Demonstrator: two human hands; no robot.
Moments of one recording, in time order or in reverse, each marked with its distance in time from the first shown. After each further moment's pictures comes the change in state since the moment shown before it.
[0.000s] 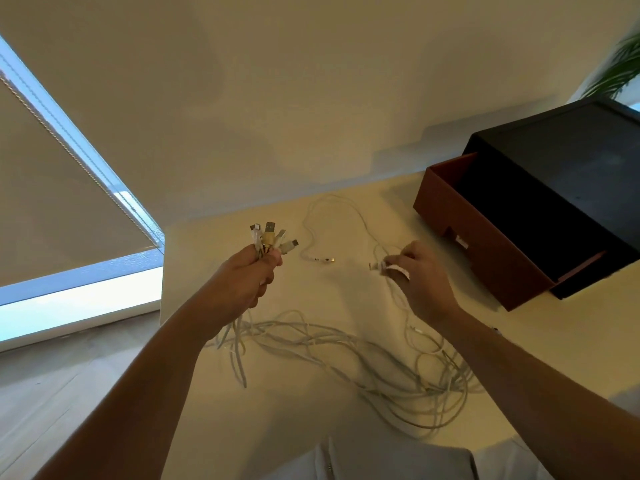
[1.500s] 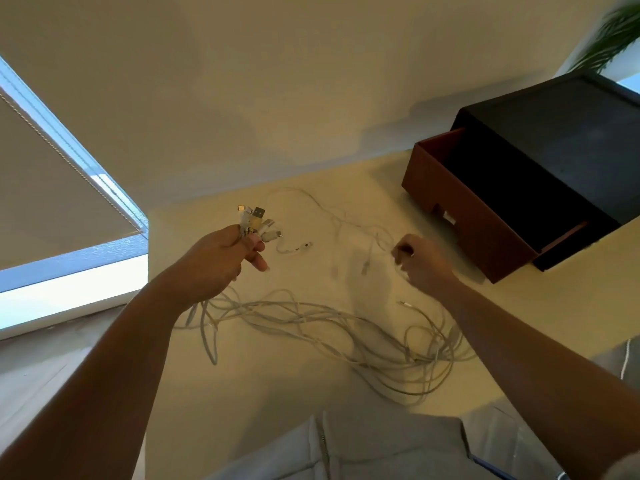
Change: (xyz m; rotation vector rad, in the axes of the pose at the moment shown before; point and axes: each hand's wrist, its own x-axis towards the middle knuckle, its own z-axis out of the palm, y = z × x) left_hand 0.002 -0.003 -0.016 0.315 -0.021 0.072; right_hand -0.007 0.004 -0.013 0.153 -0.239 0.516
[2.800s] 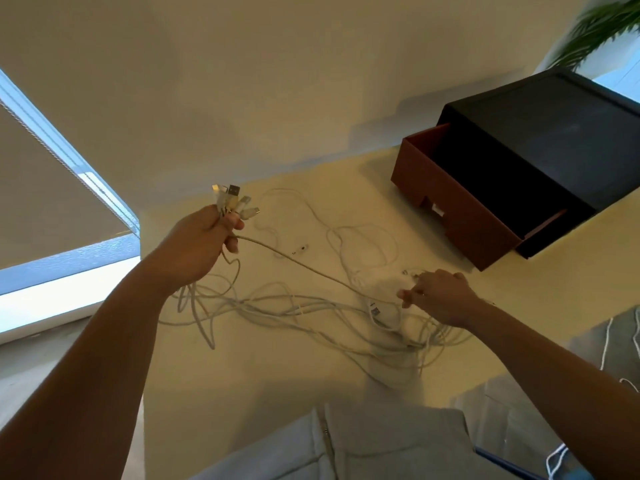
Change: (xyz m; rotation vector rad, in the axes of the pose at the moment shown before) left_hand 0.003 -0.004 -0.015 0.044 0.138 0.074; right_hand -0.058 0.028 -0.023 -0.655 -0.360 -0.062
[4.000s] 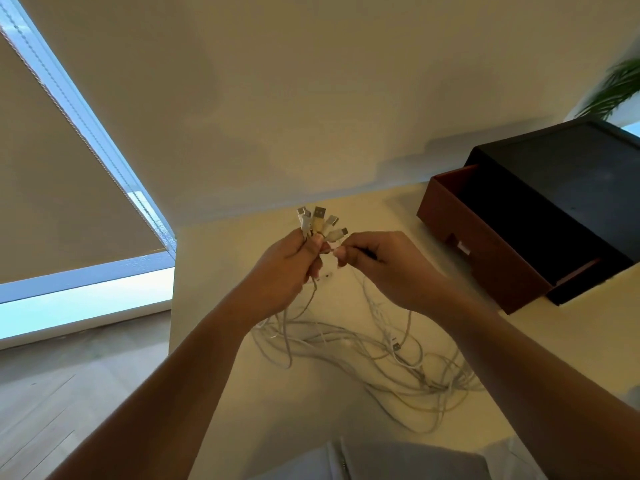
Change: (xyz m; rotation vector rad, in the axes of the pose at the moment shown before) left_hand -0.022 0.041 0.037 -0.287 -0.135 0.081; right_hand -0.020 -0.135 -0.112 0.692 0.368 -0.602
